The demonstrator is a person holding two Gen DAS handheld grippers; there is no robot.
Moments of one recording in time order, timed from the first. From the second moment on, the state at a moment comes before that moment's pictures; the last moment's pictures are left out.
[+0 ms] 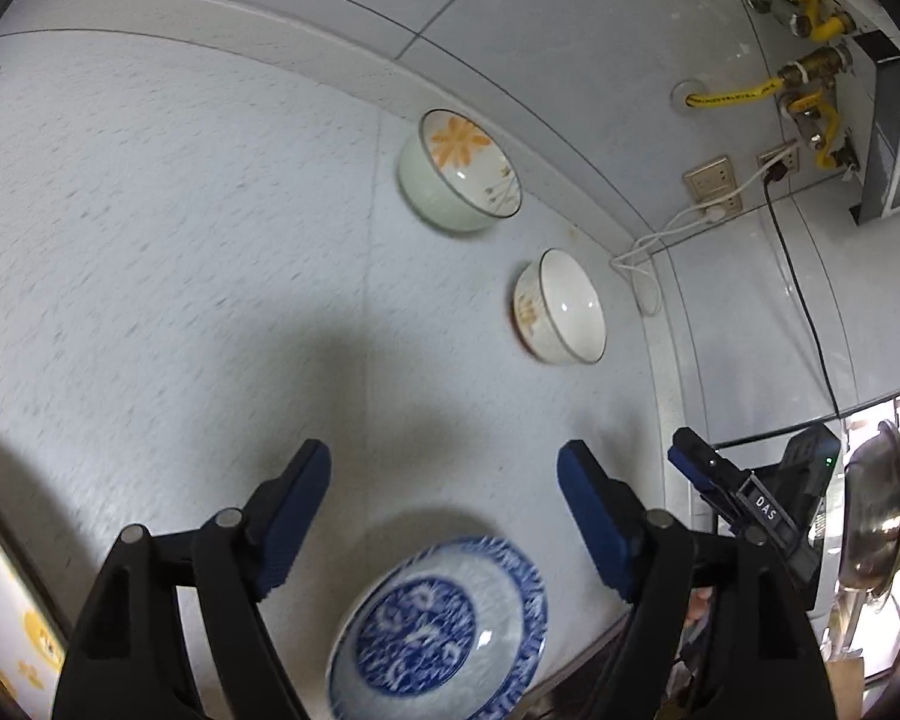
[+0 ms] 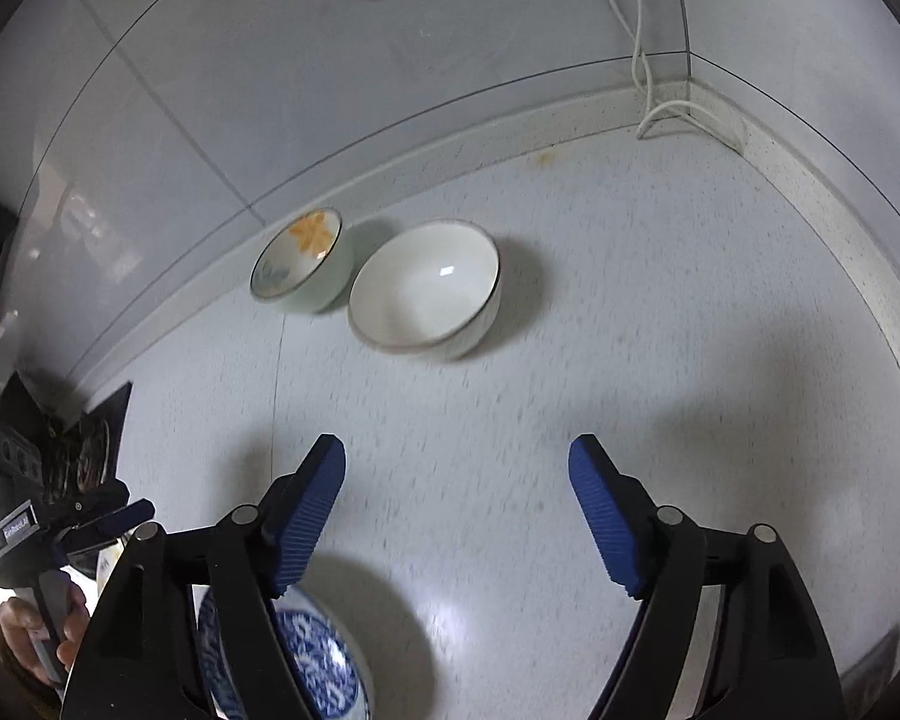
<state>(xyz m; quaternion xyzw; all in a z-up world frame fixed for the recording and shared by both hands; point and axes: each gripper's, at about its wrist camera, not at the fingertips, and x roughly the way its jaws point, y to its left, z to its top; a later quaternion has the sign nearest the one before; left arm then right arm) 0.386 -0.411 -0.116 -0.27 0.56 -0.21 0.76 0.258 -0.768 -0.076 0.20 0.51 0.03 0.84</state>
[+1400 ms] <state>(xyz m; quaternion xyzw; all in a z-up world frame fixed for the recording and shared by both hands) 0.507 -0.590 -0.190 -0.22 0.61 -0.22 0.73 0.373 -0.761 -0.135 0.16 0.59 0.03 0.79</state>
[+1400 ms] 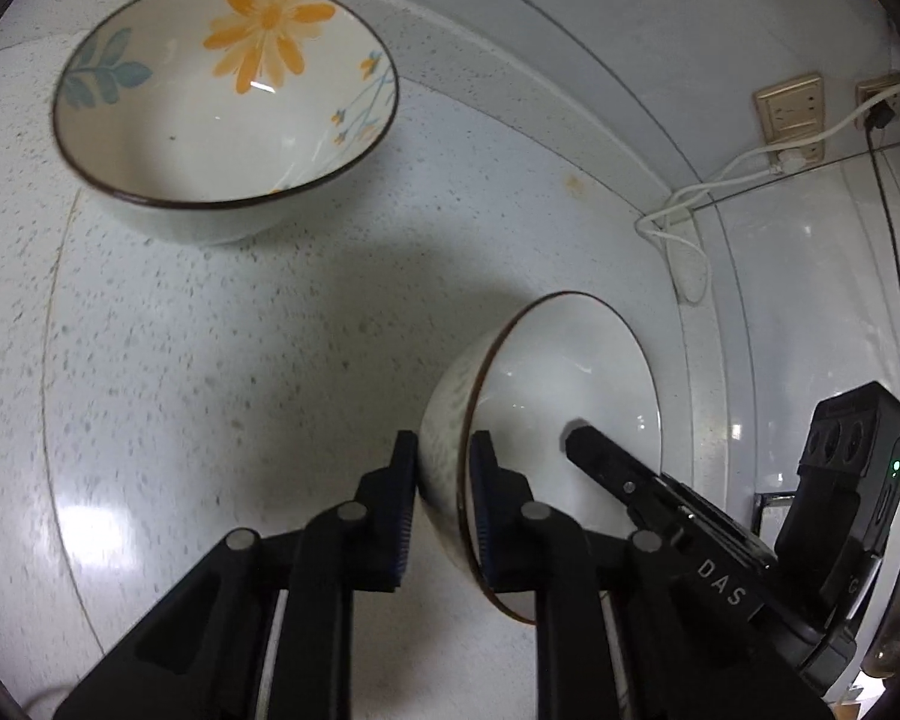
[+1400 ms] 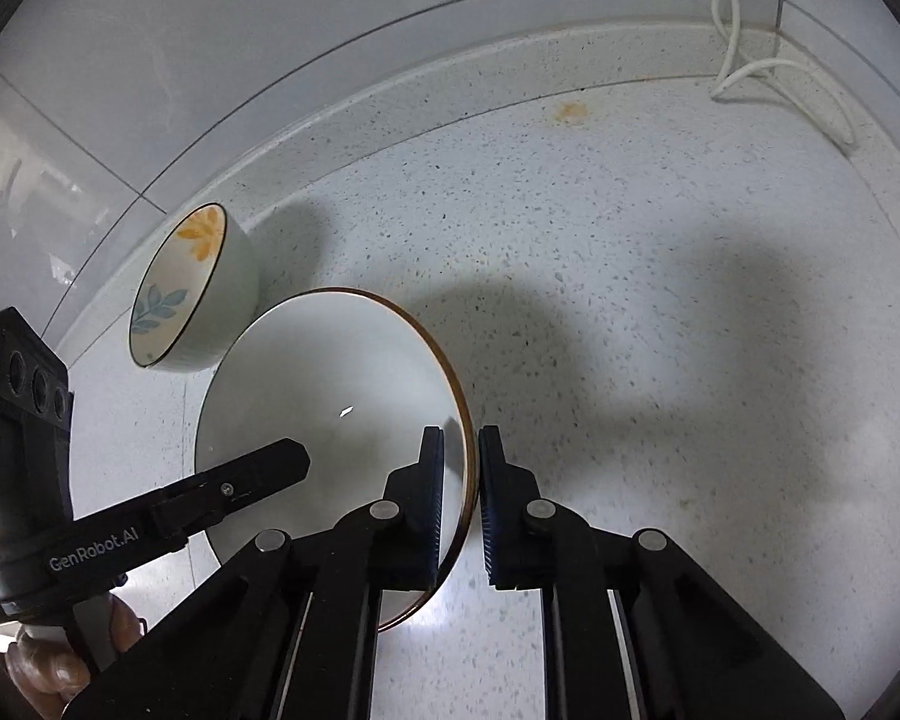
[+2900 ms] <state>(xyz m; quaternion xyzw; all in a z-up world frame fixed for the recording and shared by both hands) 0.256 -0.432 -0.183 -0.20 0.64 -0.19 0.72 0.153 -0.631 -0.110 0.14 0.64 0.11 0.75</state>
